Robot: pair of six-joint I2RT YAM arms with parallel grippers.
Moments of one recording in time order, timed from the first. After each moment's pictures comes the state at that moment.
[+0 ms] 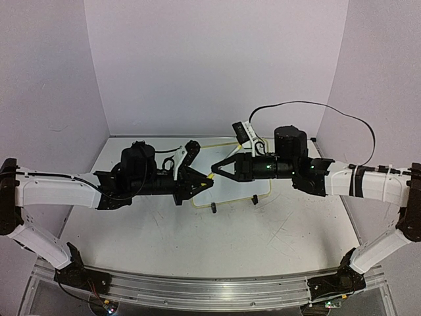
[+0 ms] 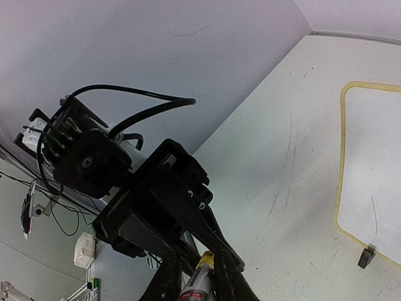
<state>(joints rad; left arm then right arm) -0.96 1.40 0.85 0.35 0.34 -0.08 0.83 1.45 1.01 0.22 -0.56 0.62</state>
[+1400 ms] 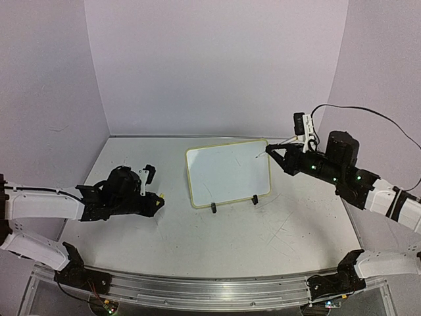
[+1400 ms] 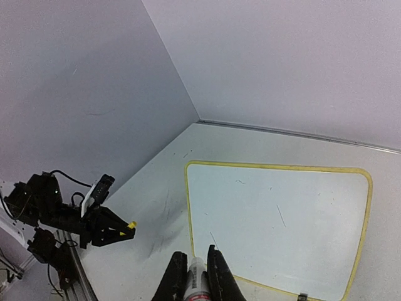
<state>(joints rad) -0.82 1.21 0.57 0.00 -0.04 -0.49 0.60 1.04 0.78 0.15 -0.28 0.35</state>
